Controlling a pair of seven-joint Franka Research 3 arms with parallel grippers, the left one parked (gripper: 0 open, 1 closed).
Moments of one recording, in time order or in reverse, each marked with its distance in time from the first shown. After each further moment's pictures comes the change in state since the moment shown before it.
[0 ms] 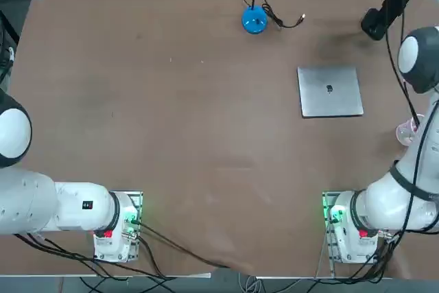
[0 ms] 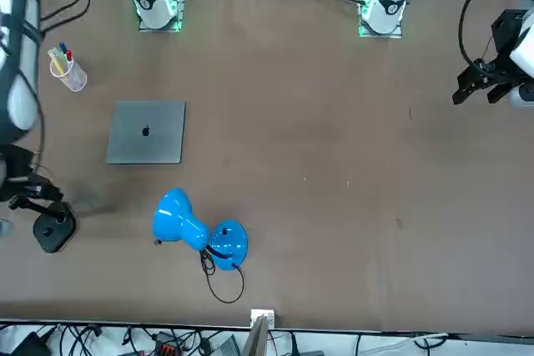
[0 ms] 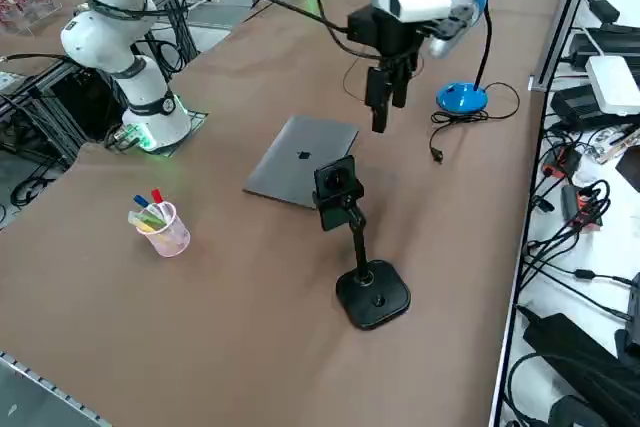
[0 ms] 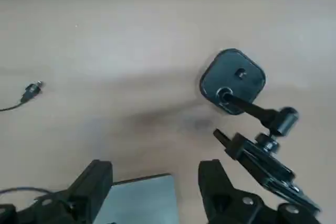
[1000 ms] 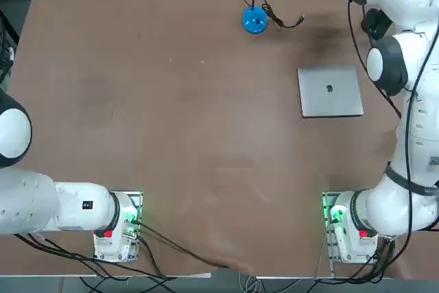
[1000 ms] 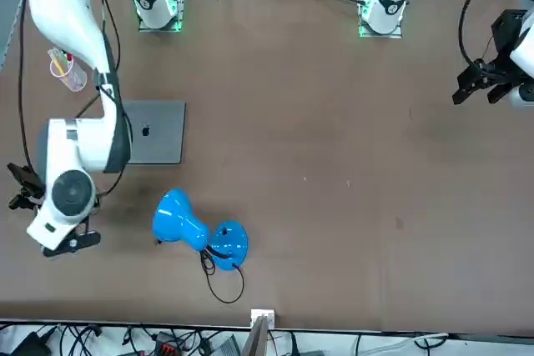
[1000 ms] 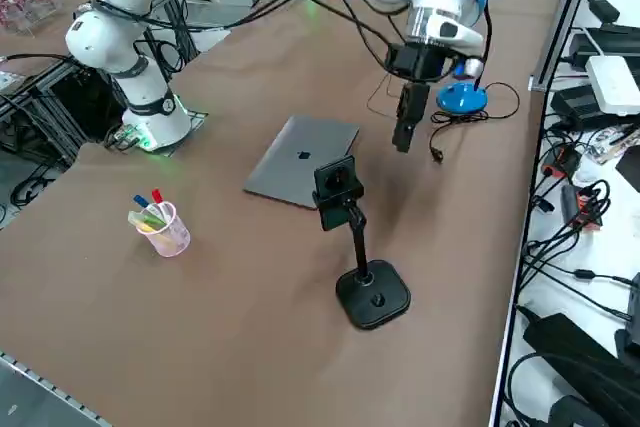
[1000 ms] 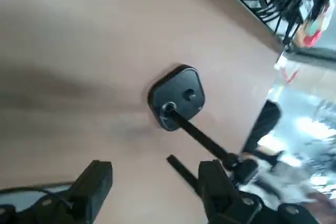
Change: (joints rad) arm 0.166 0.172 0.002 -0.014 -0.518 0.011 -0.130
